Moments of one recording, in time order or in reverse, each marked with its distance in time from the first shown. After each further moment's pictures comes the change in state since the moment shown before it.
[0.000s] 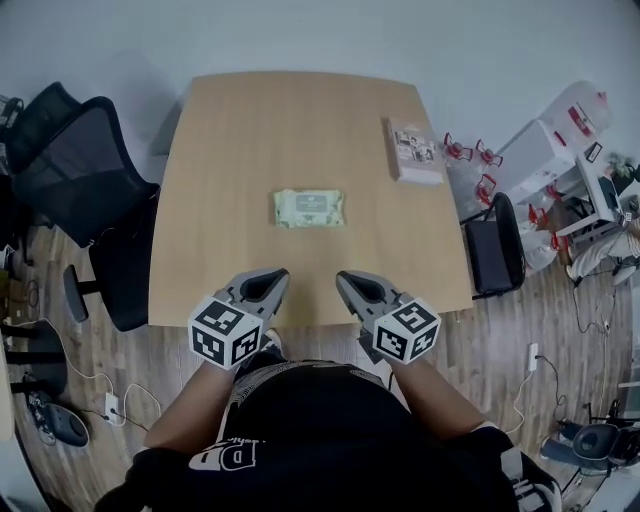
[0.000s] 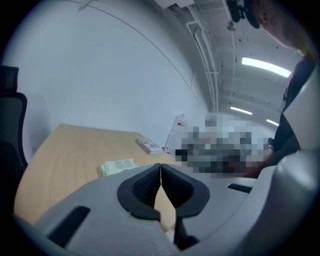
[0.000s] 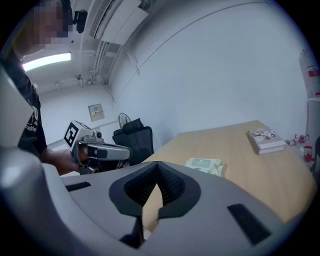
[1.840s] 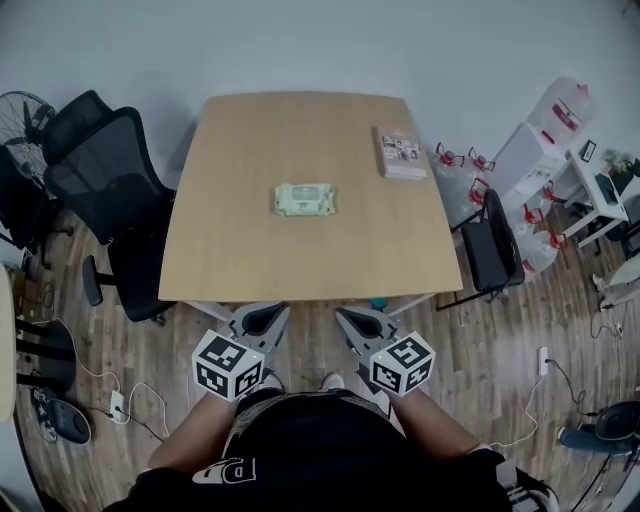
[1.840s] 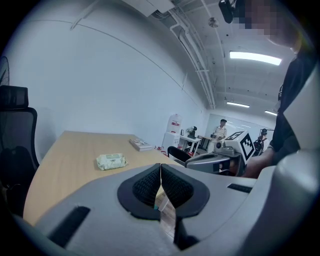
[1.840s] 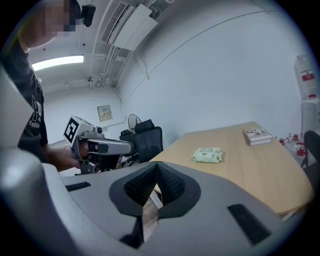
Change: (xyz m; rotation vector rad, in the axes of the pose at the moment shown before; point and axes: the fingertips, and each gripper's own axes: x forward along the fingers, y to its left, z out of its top) left arm -0.087 -0.144 -0.046 0.075 -0.023 0.043; right arm -0.130 0.100 -0.061 -0.029 -0.030 0.029
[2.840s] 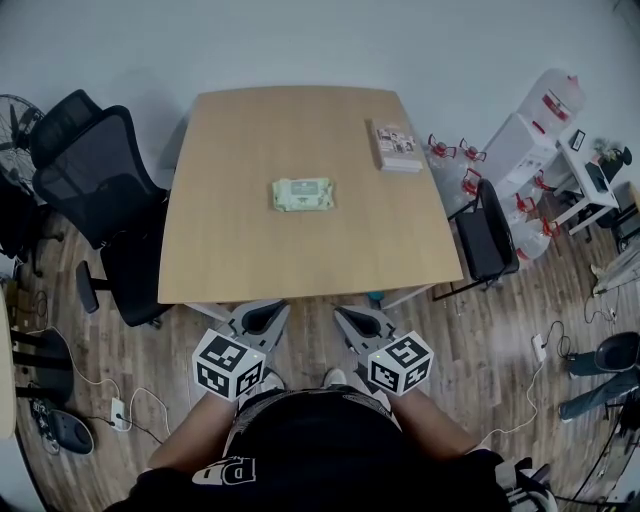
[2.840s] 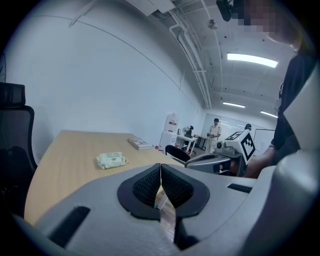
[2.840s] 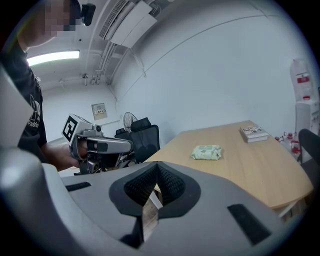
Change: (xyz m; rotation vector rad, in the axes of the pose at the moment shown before) left arm -0.014 0.018 -0.008 0.011 0.007 -0.047; right arm 0.018 0.017 -0.010 0.012 0.012 -0.063
